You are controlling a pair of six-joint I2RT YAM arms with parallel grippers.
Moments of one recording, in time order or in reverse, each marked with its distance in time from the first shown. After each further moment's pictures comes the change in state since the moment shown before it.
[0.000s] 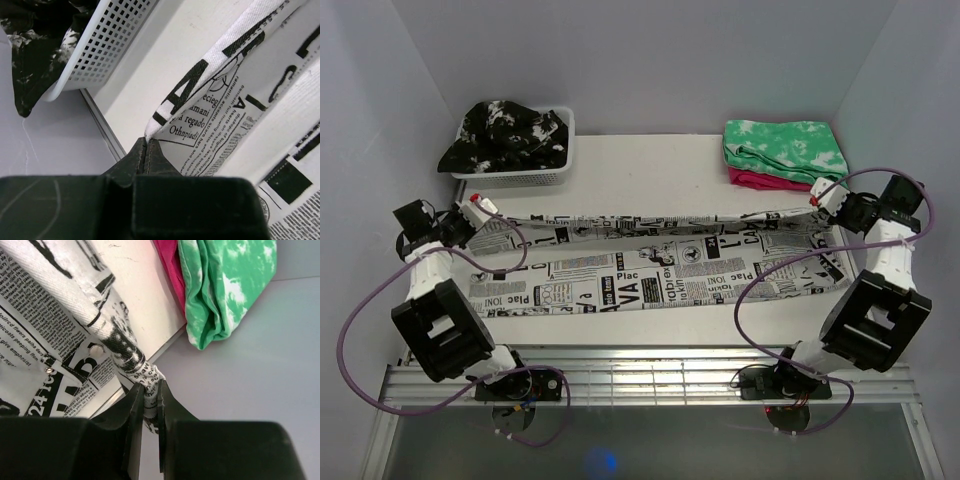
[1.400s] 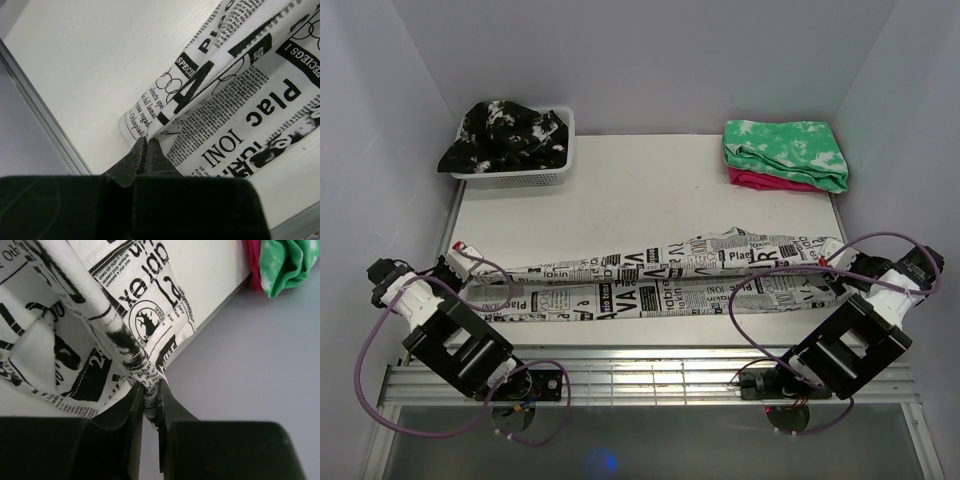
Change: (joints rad) left arm 0.375 -0.175 -0.137 -0.607 0.107 0.439; right arm -0.352 -0.241 -0.395 -0.086 -0.150 -0.375
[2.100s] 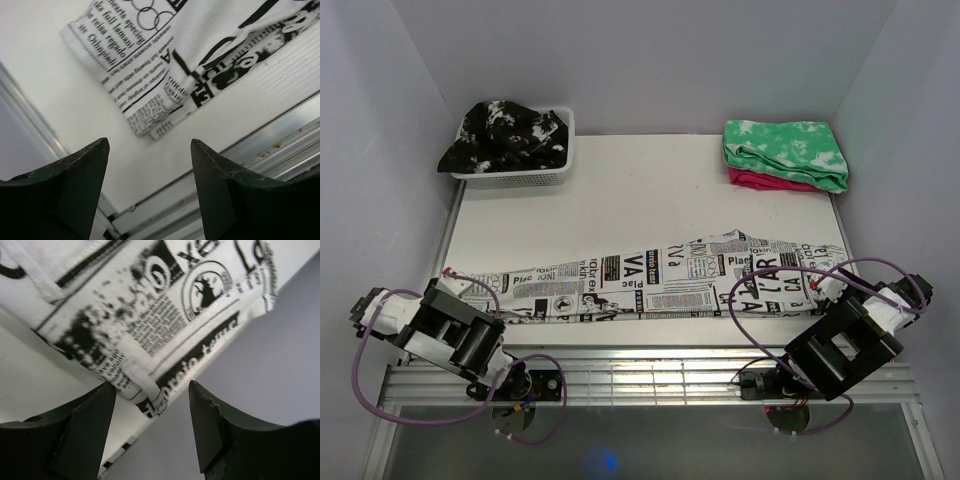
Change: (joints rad) left arm 0.251 0.082 -0.032 -0.237 -0.151 0.263; right arm -0.107 -0.032 -0.171 -0.046 0.126 -0.088
